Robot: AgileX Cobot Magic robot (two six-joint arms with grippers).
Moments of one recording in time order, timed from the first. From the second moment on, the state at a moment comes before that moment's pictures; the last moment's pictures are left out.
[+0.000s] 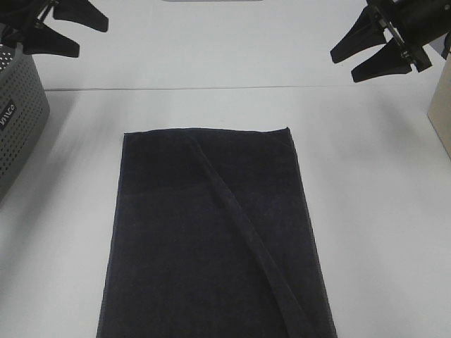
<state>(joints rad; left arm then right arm) 0.06 2.04 -1.70 -0.95 0.99 0.55 -0.11 2.05 -1.66 0.81 1.18 -0.53</state>
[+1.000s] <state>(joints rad) -0.02 2.39 -1.88 -0.68 0.98 0.36 -0.07 2.26 -1.71 0.75 0.96 -0.61</state>
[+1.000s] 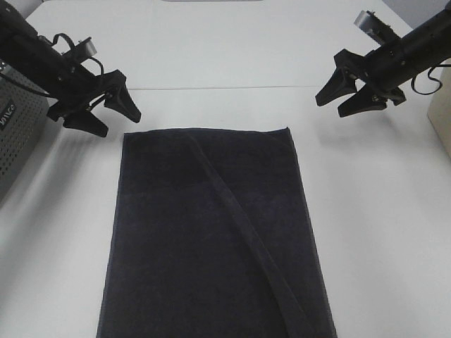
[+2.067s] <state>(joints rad) -0.05 2.47 -1.90 -0.66 0.94 0.39 0.11 2.46 -1.86 0.65 0.85 -0.58</state>
